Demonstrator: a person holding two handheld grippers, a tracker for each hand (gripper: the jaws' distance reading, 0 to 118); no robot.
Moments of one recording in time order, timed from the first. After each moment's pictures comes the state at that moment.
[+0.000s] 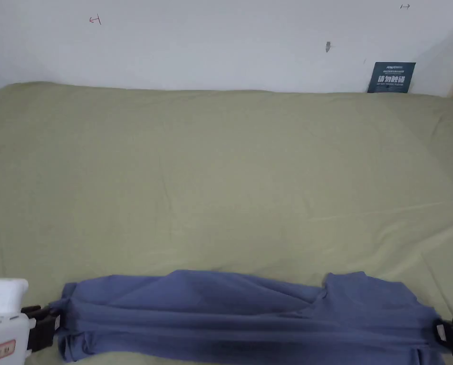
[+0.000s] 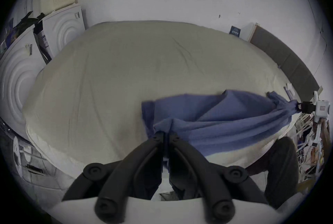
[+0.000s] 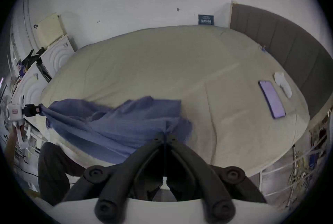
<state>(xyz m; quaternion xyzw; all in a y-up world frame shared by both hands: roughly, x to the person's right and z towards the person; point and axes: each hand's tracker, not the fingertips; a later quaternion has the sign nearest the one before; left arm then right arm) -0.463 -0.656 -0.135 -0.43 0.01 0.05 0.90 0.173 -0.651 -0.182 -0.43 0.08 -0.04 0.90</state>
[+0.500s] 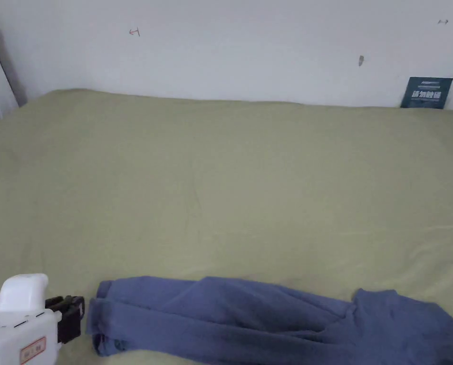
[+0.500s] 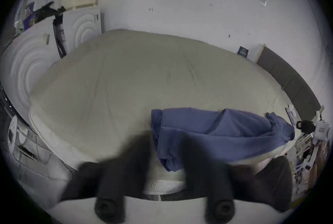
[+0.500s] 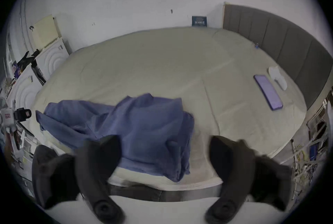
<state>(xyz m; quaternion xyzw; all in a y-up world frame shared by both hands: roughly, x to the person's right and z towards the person) -0.453 -0.631 -0.105 -0.34 0.08 0.09 0.93 0.126 -0.621 -0.152 -0.32 0.03 -0.02 0.95</state>
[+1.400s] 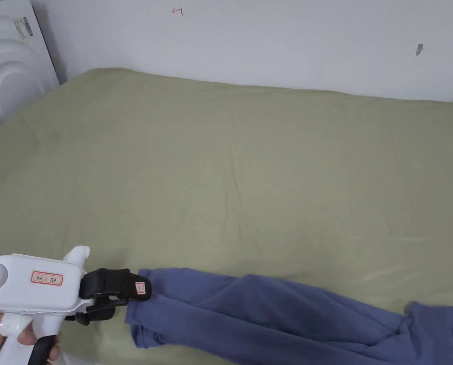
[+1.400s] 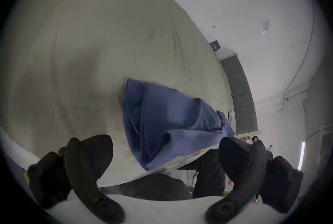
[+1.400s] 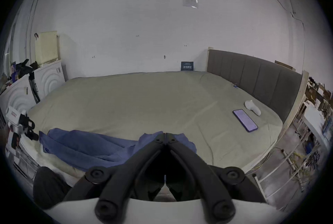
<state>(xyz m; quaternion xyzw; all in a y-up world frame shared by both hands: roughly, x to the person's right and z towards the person) -0.559 -0.693 -0.190 -0.49 -0.15 0.37 0.78 0.074 -0.589 -0.094 -0.22 -0.03 -0.01 0.98</state>
